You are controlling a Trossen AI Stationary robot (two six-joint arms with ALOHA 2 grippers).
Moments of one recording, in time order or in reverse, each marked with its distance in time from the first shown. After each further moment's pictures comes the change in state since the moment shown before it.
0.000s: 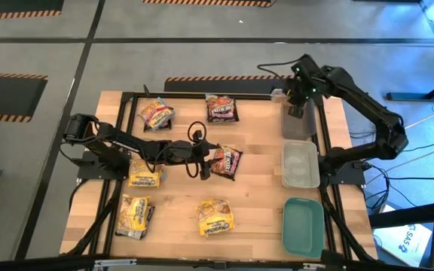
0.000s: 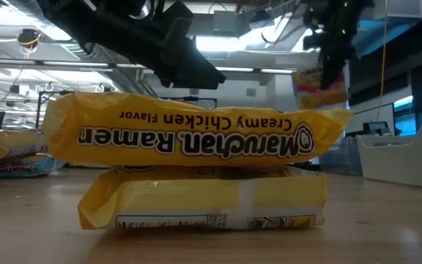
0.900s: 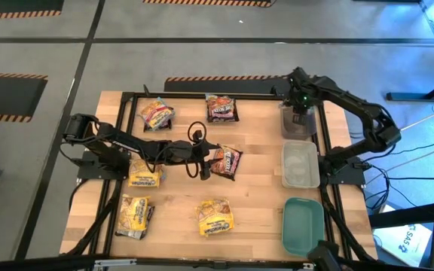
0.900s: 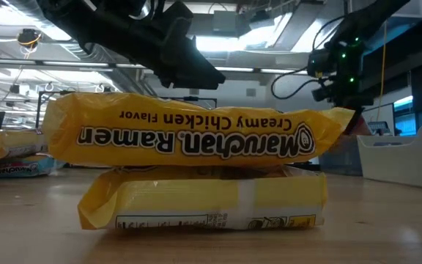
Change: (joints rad) left arm 0.000 0.000 0.000 0.000 0.002 0.002; right arm -0.132 0.110 -0.293 0.201 0.132 -0.169
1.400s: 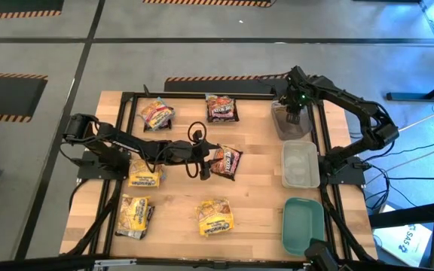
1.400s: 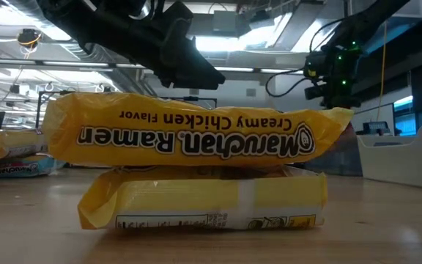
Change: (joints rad) left arm 0.000 0.000 0.000 0.000 0.000 0.010; right arm 0.001 0.027 0.000 0.083 -0.164 0.041
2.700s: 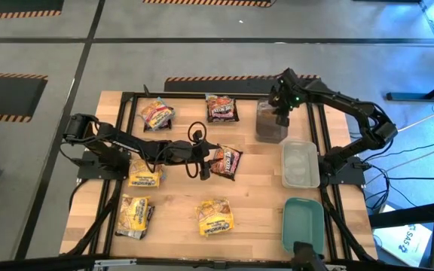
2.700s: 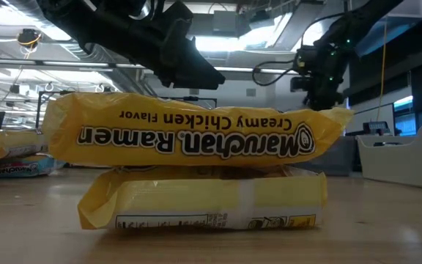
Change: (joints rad) left arm 0.000 0.000 0.000 0.000 0.000 0.008; right arm 0.105 0.014 0.001 0.135 -0.163 0.045
